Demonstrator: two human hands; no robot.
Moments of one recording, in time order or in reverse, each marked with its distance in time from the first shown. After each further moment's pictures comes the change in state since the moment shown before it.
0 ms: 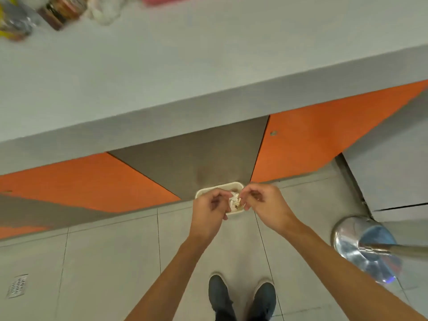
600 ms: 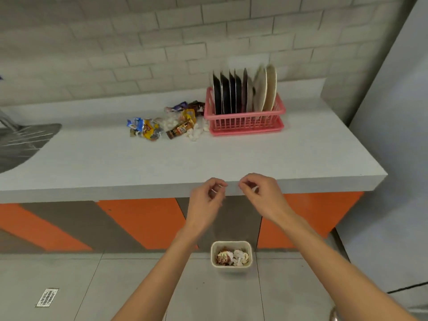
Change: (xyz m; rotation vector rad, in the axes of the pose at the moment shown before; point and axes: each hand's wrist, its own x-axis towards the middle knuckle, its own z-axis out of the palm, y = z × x) left_hand -0.178 0.294 -0.093 0.129 0.294 0.479; right_hand -0.141 -0.309 -0.097 -0.339 0.100 -0.580
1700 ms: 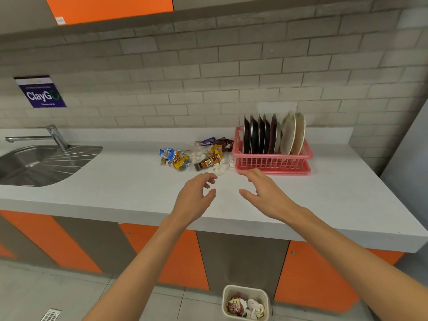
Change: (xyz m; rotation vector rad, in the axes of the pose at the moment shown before) left_hand 0.067 0.021 -0.116 0.459 0.117 0.177; right_hand 0.090 -0.079 -0.010 -0.283 -0.126 -0.288
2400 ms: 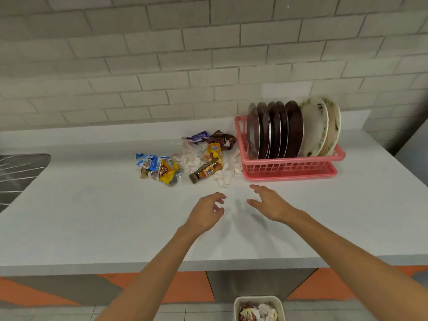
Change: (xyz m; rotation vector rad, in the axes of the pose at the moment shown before) left_hand 0.170 -0.186 0.096 -0.097 -0.411 -0.102; right_hand 0.179 0.109 0.114 0.020 -0.298 0.512
